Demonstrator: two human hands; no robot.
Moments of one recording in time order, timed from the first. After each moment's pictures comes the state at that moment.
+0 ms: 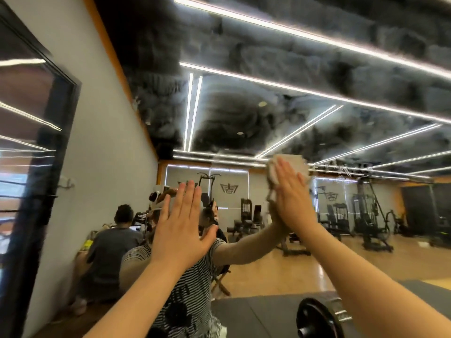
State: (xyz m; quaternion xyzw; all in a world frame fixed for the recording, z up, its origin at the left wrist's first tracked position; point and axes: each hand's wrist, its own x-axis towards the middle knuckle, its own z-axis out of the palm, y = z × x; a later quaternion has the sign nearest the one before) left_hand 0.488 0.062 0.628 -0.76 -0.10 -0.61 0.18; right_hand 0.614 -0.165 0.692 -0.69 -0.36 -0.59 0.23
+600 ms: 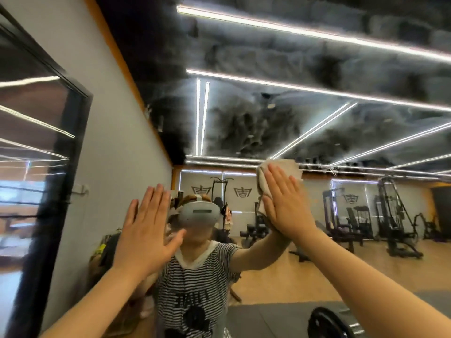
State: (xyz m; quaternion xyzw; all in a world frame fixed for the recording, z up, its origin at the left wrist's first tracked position) left_hand 0.483 0.054 0.631 -0.77 -0.13 -0.59 0.20; right_hand 0.648 -0.208 0.691 -0.69 -0.38 -0.59 0.15
